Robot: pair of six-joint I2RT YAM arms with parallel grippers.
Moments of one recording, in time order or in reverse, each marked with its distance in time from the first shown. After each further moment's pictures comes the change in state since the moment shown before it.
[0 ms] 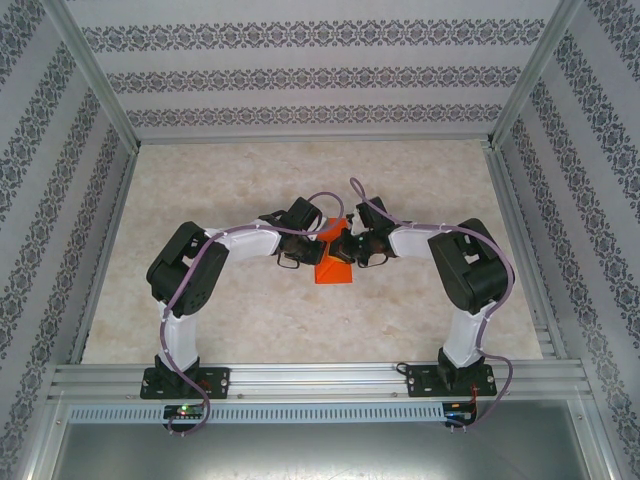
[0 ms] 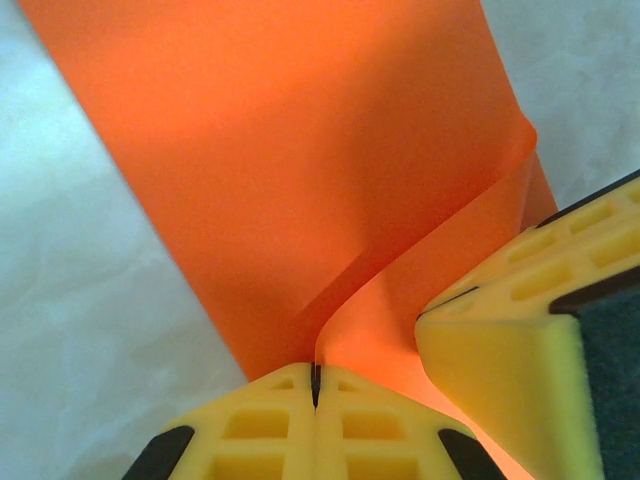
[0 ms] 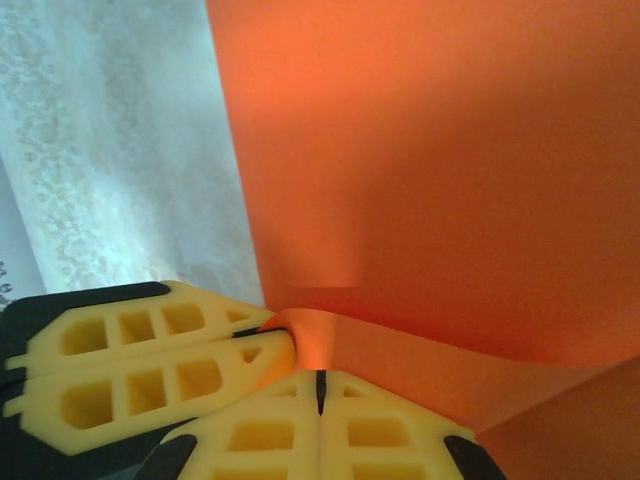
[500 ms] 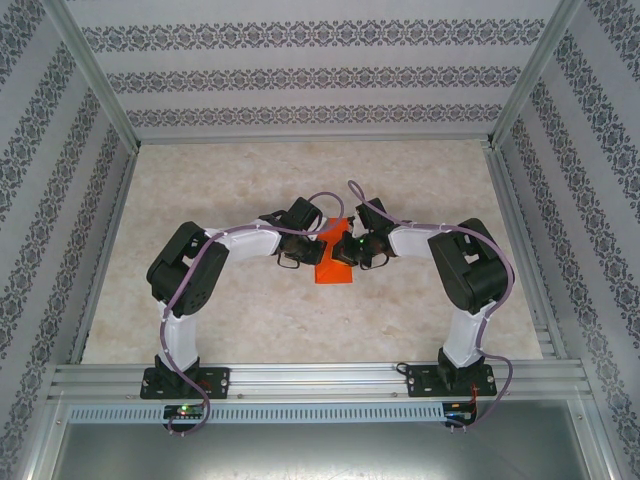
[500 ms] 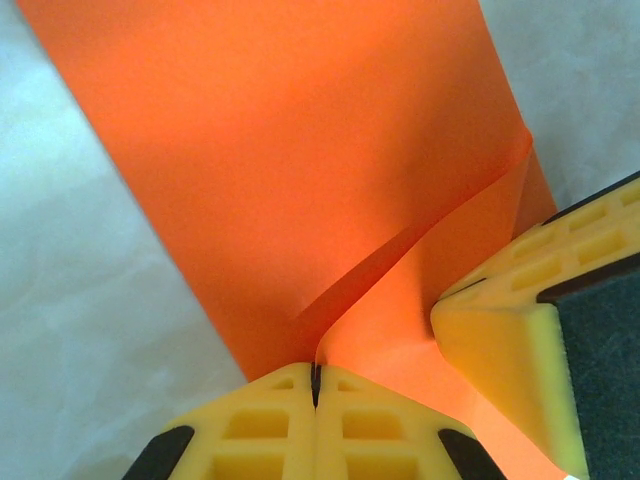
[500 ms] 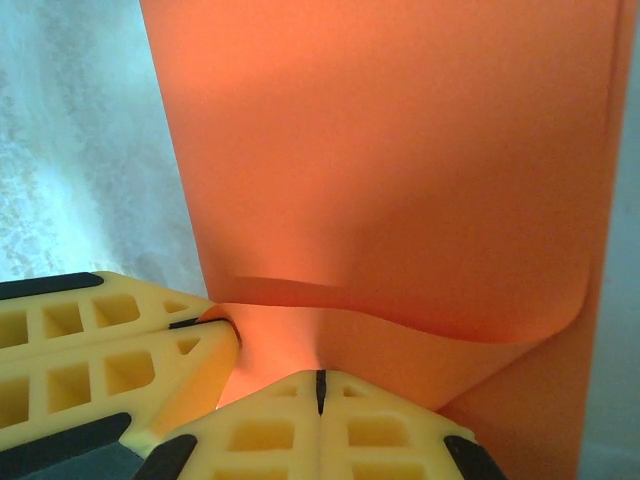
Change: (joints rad) left arm -0.001 0.000 0.002 0.000 0.000 0.004; right arm -0.001 0.000 0.007 -0.068 0.044 -0.059
